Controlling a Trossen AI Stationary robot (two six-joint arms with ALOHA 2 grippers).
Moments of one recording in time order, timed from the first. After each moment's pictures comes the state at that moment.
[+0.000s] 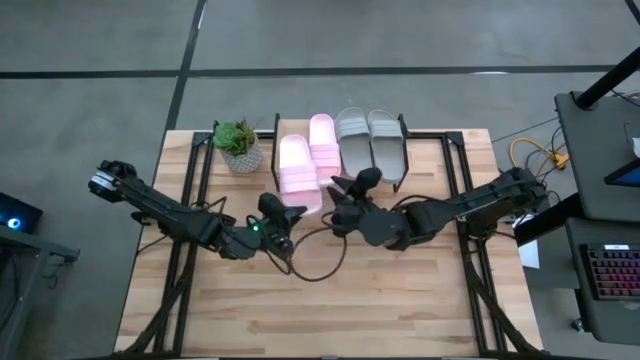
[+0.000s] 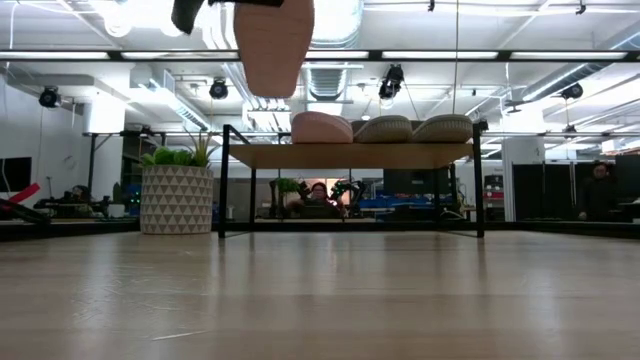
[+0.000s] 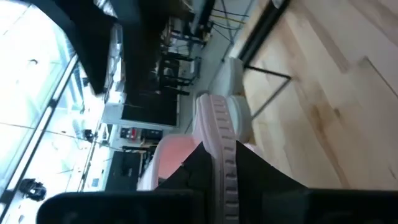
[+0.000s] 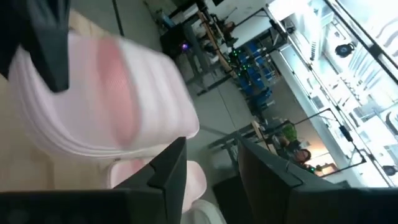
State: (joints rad) left arm -0.42 1.32 0.98 0.06 -0.98 1.03; right arm 0.33 1.63 1.46 -0.18 1.10 -0.64
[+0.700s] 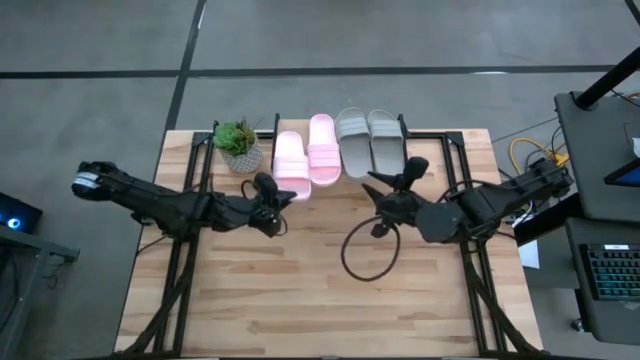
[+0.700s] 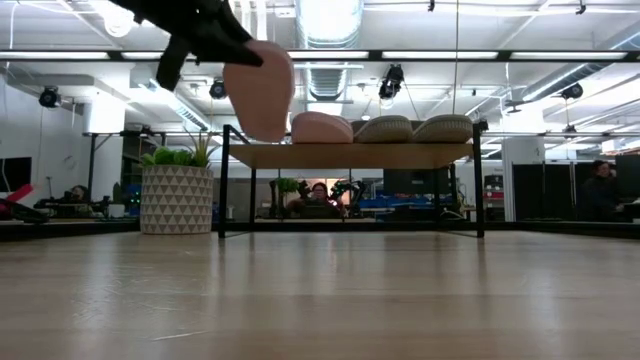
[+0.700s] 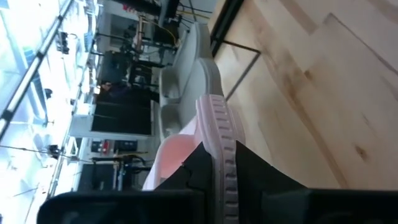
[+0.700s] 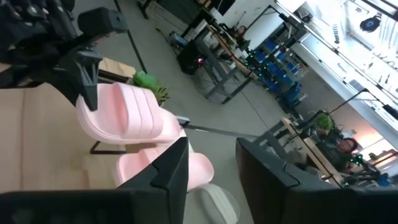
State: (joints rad) left arm -0.21 1.11 0.75 0.03 -0.68 1.06; right arm 0.44 1.37 1.46 -0.48 1.10 -0.34
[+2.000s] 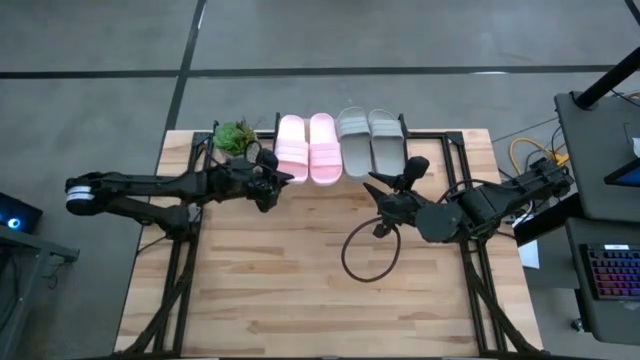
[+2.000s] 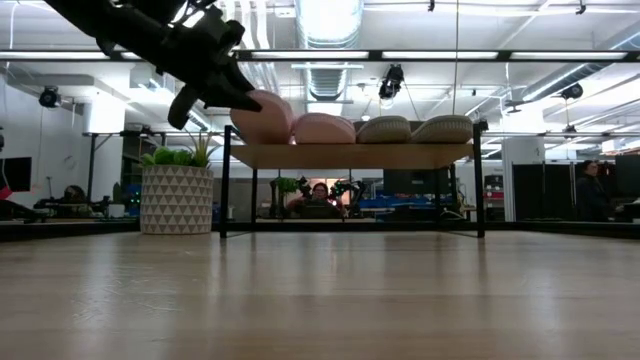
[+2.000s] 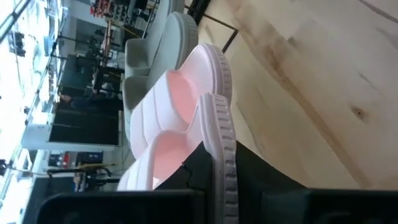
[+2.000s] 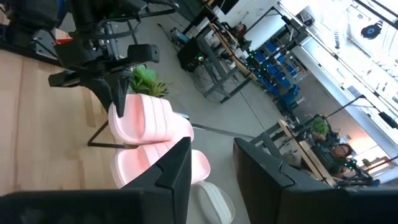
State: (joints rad) left arm 0.19 1.06 0.65 0.04 -0.21 1.15; right arm 0.44 1.36 1.46 -0.52 1.10 -0.37
